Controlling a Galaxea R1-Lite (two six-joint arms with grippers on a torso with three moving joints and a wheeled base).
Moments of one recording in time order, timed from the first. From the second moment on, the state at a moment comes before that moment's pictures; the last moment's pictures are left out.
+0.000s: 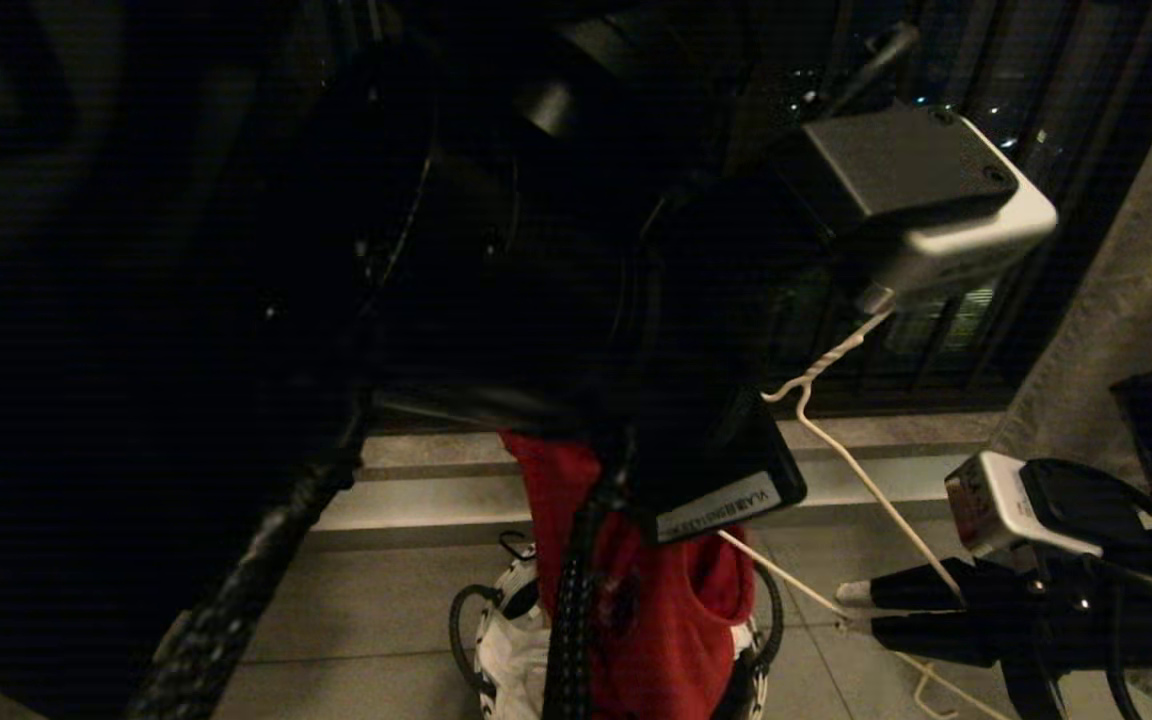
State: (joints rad) left arm -1.12 1.79 -1.94 0.69 0.21 0.54; right arm 0.34 1.31 -0.75 0.15 0.57 -0.71
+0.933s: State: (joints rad) left arm -1.11 1.83 -1.94 0.48 0.23 0.62; right arm 0.40 1.27 -0.73 0.15 0.58 -0.71
